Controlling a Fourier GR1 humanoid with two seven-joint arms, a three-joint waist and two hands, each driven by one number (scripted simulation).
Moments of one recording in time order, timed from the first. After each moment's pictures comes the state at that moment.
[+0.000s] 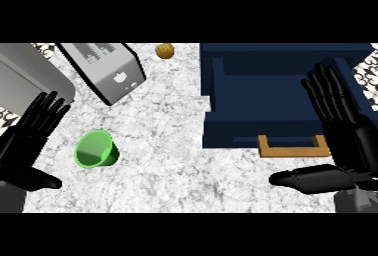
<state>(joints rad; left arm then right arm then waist) -0.12 0.36 0.24 -1.33 0.43 -0.57 -0.16 -0.14 -0.17 -0.01 -1.91 -0.08 0.12 0.05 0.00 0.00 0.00</state>
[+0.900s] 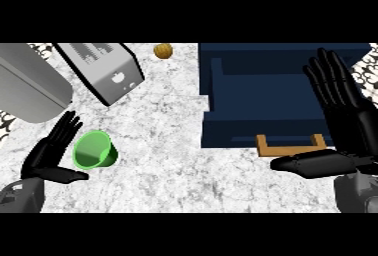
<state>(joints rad) -0.34 0.39 0.23 -0.55 0.03 -0.50 -0.67 -0.23 -0.17 -0.05 -1.87 -0.08 0.13 0.07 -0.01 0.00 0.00</state>
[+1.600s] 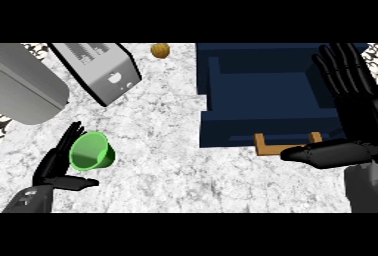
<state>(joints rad) -0.41 0.37 0.21 -0.27 -0.05 -0.40 -0.89 -0.30 -0.20 -0.10 -1.85 -0.13 0.16 0.12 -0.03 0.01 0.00</state>
